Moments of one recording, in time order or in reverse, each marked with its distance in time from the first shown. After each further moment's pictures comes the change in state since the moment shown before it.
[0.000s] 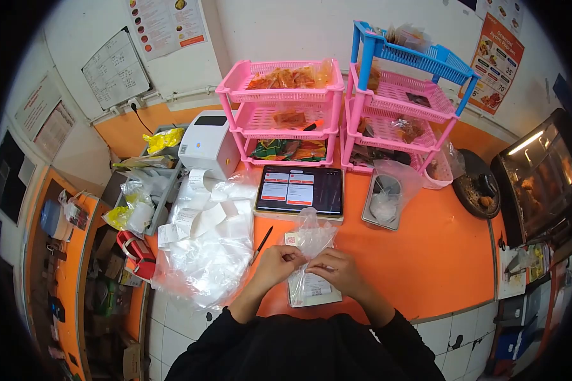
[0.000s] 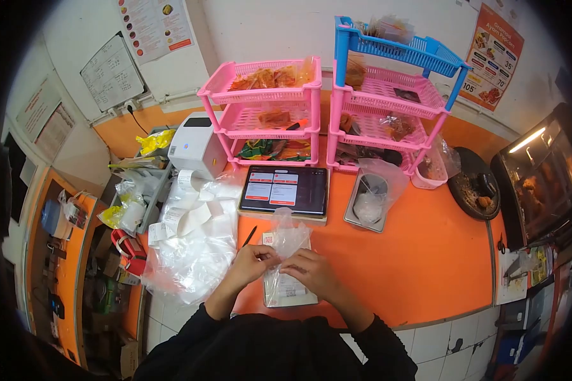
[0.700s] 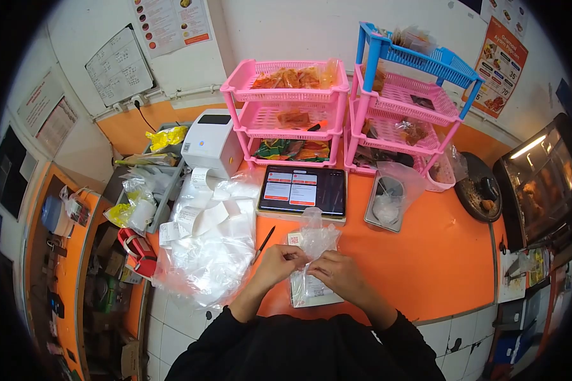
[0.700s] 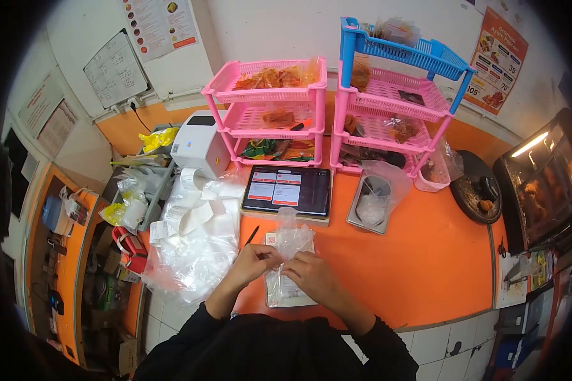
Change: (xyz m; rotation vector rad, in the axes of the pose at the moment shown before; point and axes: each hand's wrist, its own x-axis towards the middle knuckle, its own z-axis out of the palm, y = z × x) left_hand 0.000 0.005 -0.004 -0.164 -0.061 -0.053; right_hand 0.005 -0.016 -0.001 -0.249 -0.111 -0.026
